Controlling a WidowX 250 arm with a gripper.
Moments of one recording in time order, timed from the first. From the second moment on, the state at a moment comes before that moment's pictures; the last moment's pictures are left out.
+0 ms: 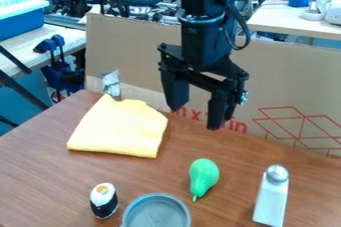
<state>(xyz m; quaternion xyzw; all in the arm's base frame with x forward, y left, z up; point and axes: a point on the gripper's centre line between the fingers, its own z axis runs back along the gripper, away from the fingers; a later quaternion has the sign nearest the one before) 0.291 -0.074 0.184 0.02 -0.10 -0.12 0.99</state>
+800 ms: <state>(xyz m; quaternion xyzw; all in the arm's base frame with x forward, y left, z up) 0.281 0.017 0.170 0.00 -0.09 -0.10 0.99</state>
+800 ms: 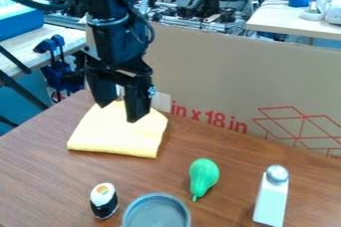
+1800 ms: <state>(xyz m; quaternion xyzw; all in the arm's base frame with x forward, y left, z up) 0.255 0.036 0.070 0.01 0.04 -0.18 0.98</state>
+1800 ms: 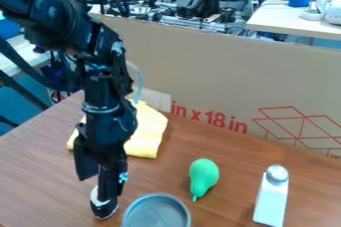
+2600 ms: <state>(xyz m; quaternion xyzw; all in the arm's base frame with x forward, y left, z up) 0.260 0.048 0.024 0.01 0.04 -0.12 0.99</state>
